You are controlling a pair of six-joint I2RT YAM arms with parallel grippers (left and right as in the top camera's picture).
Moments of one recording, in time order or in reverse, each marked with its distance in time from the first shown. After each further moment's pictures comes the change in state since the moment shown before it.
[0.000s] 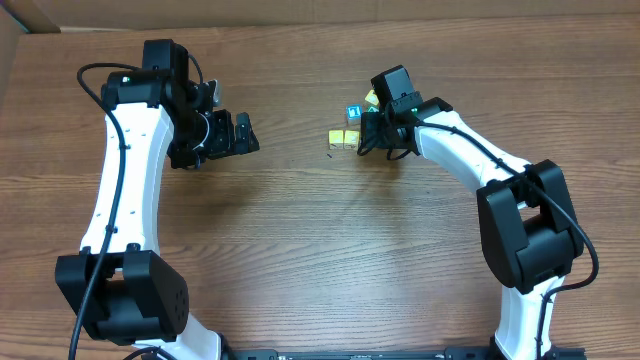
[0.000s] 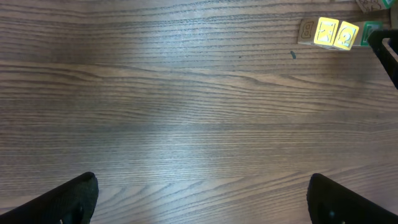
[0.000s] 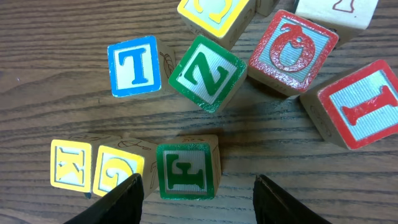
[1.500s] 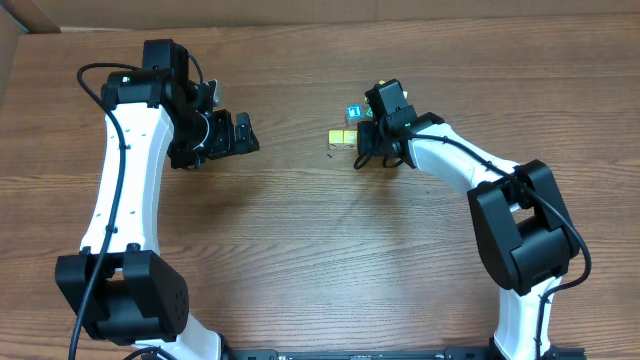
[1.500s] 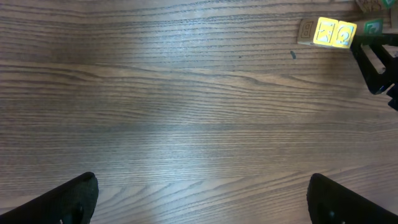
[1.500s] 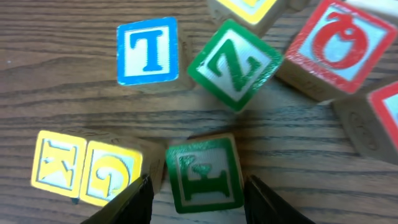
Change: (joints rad) left arm 0.000 0.000 0.000 0.000 0.000 0.000; right arm 0.032 0.002 -0.095 0.148 0.017 -0.051
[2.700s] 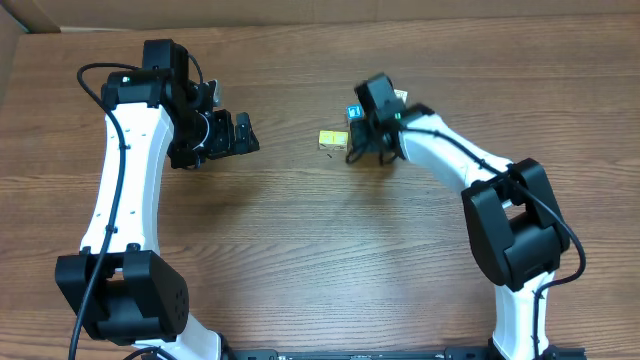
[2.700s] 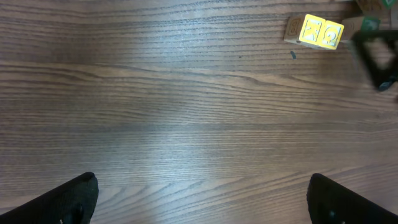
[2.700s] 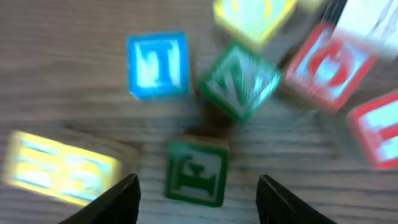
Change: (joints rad) left arm 0.000 0.000 0.000 0.000 0.000 0.000; right arm 0.023 0.039 0.187 -0.209 0.079 -0.013
